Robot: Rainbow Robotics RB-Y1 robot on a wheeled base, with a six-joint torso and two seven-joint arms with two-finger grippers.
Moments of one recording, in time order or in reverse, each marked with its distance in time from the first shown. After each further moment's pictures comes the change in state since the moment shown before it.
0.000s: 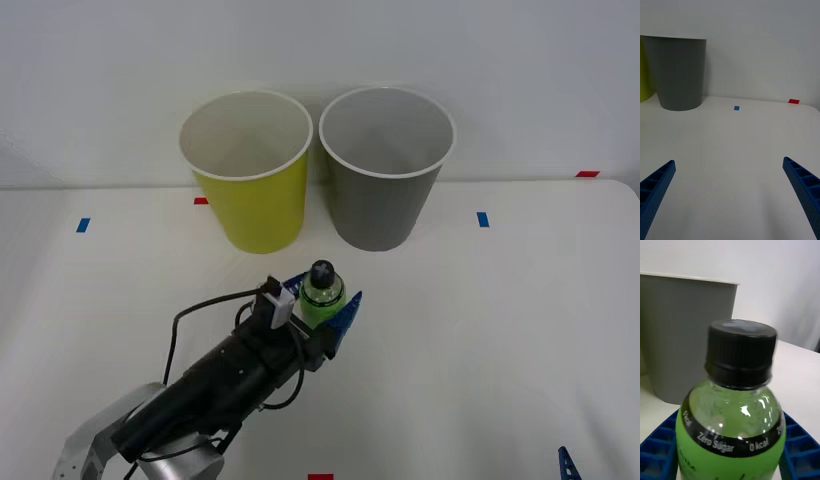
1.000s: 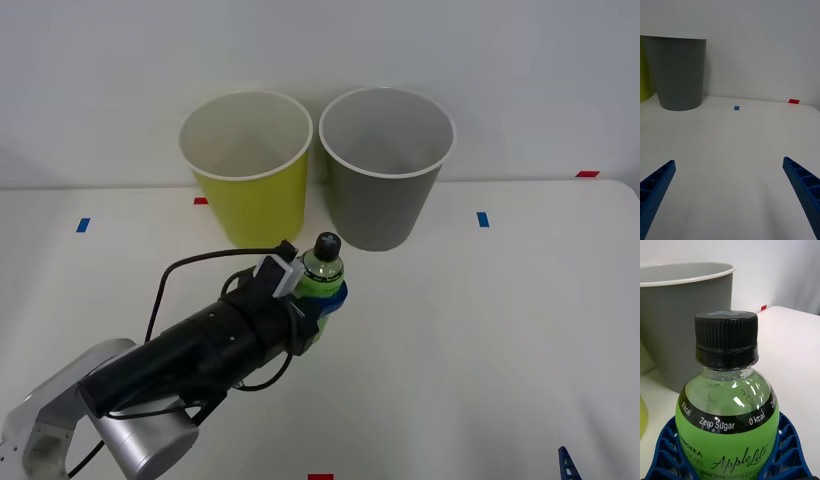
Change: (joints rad) right arm 0.000 0.000 0.000 0.000 0.000 0.000 0.000; left arm 0.005 0.089 0.121 -0.365 -0.013 0.559 -0.024
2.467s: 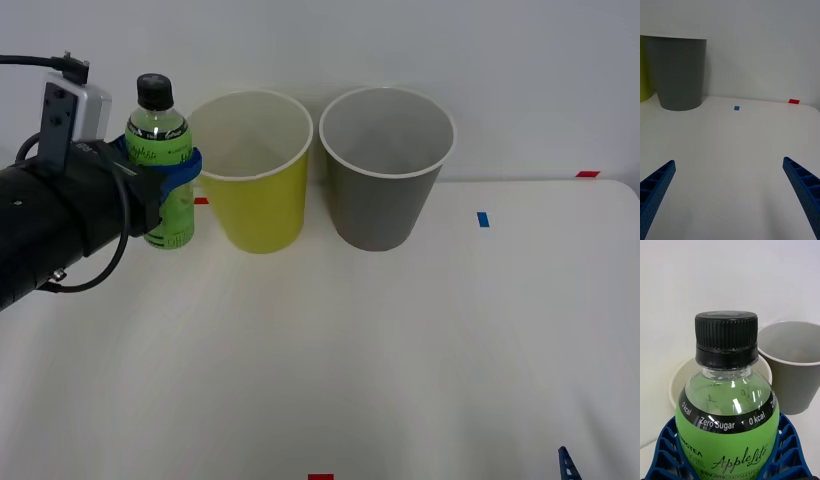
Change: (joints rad) right arm 0.000 0.000 0.000 0.000 0.000 0.000 0.000; left arm -0.004 -0.210 0.804 -0.400 0.375 0.725 -0.273
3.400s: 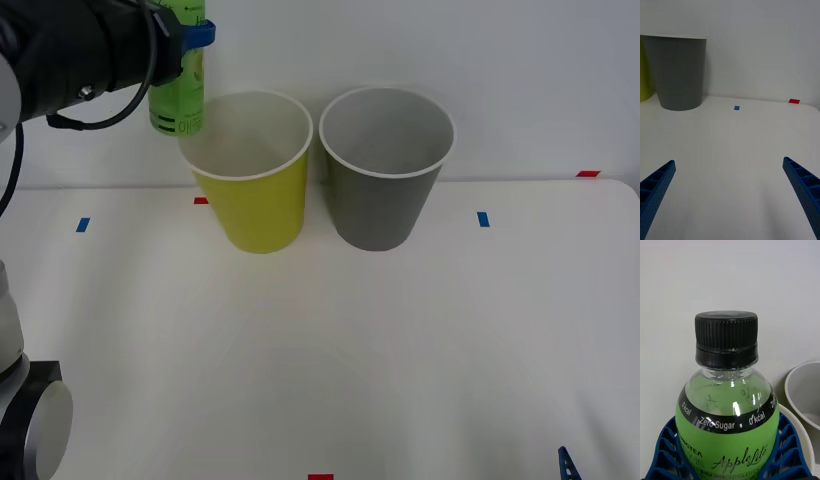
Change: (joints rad) right arm 0.000 0.000 0.000 0.000 0.000 0.000 0.000; left arm -0.602 -0.068 -0.002 0.368 -0.215 0.259 0.068
